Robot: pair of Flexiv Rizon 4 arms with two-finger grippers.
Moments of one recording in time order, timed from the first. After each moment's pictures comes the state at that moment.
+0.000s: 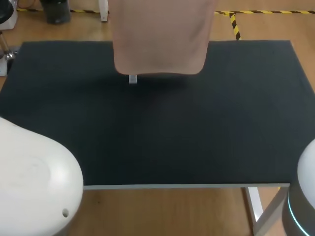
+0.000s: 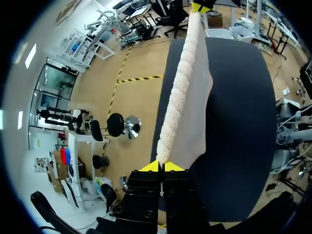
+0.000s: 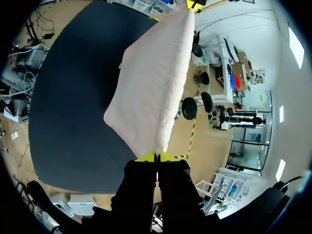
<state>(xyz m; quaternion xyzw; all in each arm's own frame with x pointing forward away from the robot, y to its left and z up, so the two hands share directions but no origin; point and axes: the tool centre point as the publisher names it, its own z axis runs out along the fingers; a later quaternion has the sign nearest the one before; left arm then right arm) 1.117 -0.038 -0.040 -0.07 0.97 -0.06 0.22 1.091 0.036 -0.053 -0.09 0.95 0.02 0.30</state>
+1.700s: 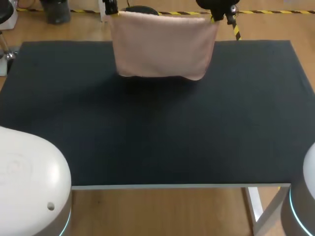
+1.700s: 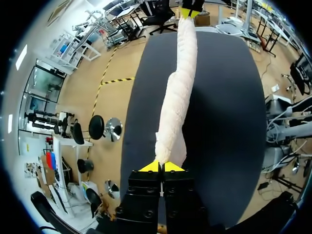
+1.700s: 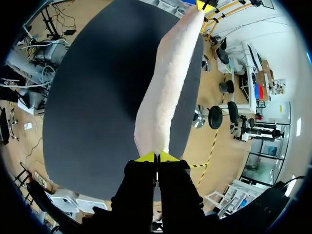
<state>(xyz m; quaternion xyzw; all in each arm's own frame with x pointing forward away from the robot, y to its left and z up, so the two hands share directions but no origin) 1.034 -0.050 -0.131 -0.05 0.98 -0.08 0.15 1.021 0.044 -0.145 -0.14 0.97 0.02 0.20</state>
